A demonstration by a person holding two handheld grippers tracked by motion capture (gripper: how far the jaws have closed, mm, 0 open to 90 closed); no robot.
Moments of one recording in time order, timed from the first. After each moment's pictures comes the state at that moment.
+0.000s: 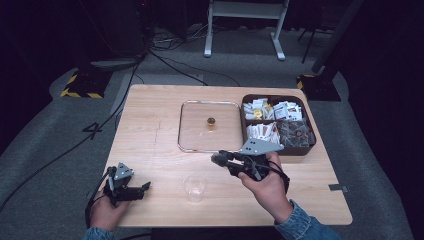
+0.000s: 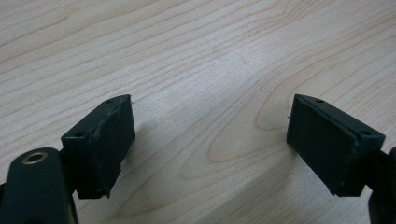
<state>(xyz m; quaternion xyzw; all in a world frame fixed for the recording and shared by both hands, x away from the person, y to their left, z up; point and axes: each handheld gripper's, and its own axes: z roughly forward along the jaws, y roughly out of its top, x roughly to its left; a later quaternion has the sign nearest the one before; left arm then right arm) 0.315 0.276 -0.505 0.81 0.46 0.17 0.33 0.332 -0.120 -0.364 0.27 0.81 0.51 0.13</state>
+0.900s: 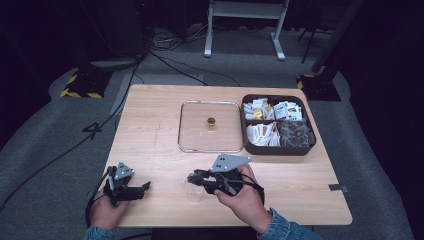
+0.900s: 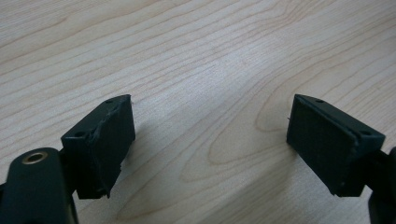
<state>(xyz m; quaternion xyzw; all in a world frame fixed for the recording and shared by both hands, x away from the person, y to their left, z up) 0.316 0.276 -0.505 0.81 0.46 0.17 0.33 0.311 -0.065 -0.394 0.21 0.84 0.49 0.07</state>
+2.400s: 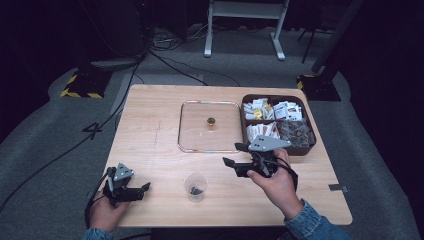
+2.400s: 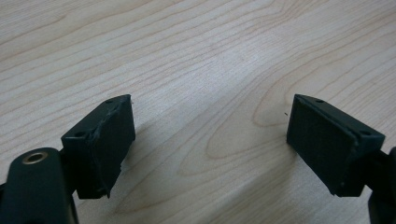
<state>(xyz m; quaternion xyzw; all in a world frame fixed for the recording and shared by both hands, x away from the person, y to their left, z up) 0.313 0.277 -0.505 0.81 0.45 0.17 0.33 0.351 -0.150 -0.374 0.28 0.81 0.49 0.15</state>
